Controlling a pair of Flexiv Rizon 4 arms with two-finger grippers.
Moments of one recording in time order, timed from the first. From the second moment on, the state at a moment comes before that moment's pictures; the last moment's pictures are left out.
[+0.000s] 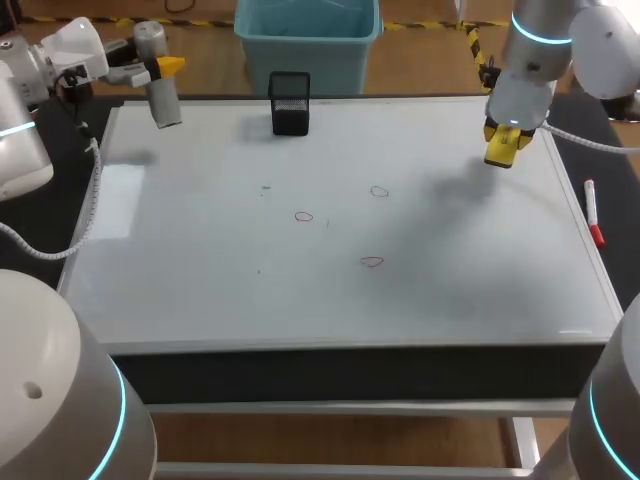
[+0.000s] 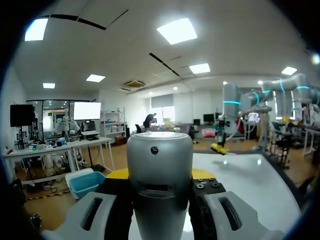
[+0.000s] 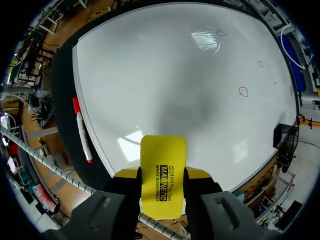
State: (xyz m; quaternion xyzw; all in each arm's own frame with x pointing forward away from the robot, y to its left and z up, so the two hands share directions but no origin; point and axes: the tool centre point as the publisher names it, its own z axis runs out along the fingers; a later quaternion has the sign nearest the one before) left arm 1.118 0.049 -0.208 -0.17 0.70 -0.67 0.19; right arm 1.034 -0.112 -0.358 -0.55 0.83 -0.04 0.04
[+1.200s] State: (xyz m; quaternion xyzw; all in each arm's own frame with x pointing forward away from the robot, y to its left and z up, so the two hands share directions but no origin) left arm 0.977 -0.153 -0.216 0.03 0.69 -0.73 -0.02; right arm 1.034 -0.112 -0.358 -0.55 0.83 -0.04 0.04
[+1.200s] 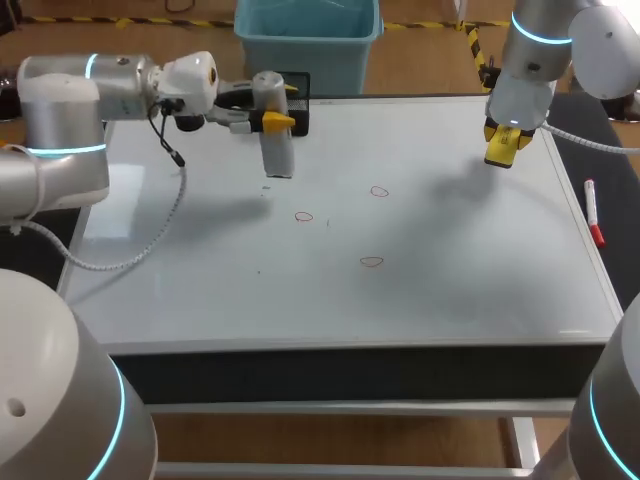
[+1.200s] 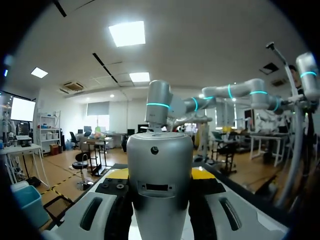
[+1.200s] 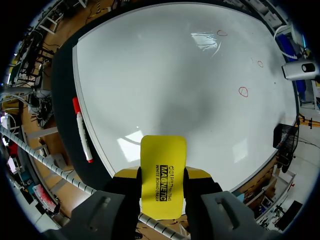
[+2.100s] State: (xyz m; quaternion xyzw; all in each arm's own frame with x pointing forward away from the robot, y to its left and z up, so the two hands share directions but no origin) left arm 0.929 -0.192 -0.244 0.03 0.69 -0.72 -0.04; right arm 1.034 -0.112 -0.358 -0.55 0.83 -0.04 0.04
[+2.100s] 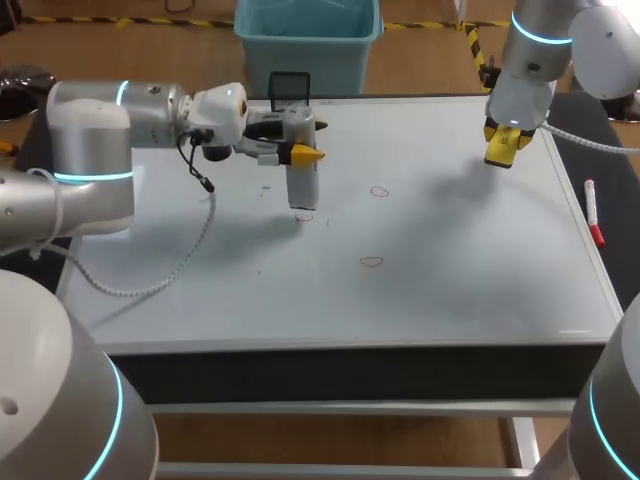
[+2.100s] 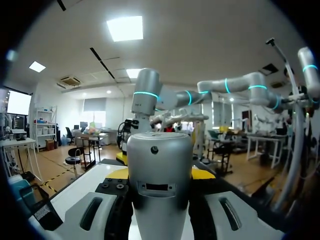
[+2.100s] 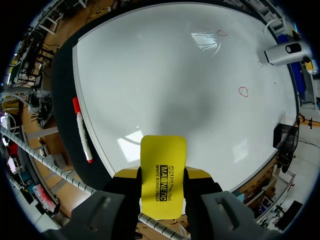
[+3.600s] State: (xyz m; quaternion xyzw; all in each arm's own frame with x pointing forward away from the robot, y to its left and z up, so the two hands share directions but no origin) left arm 0.937 -0.187 -0.281 0.02 0.69 -0.72 -0.04; right arm 1.034 -0.112 -0.358 -0.55 0.83 -0.04 0.04
